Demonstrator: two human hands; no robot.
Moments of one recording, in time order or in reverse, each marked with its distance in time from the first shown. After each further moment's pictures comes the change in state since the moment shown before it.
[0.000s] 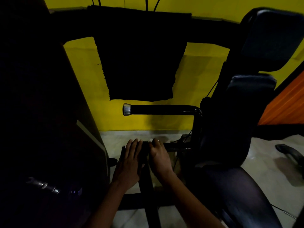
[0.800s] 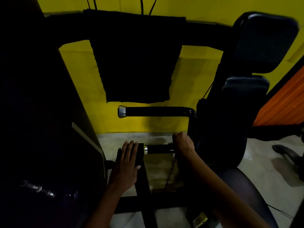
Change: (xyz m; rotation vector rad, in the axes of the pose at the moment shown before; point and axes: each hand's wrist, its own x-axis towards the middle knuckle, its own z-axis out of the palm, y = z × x) left_hand 0.001 0.005 -0.005 -0.071 -0.004 -0.036; right_hand 0.032 0.078 -0.065 -0.338 -0.282 0.326
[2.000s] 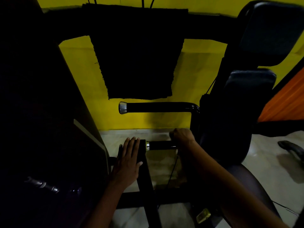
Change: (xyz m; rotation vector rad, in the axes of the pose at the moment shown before) left_hand 0.001 -0.002 0.002 0.028 0.011 -0.015; right_hand 0.020 0.001 0.002 -0.281 -0.109 -0.310
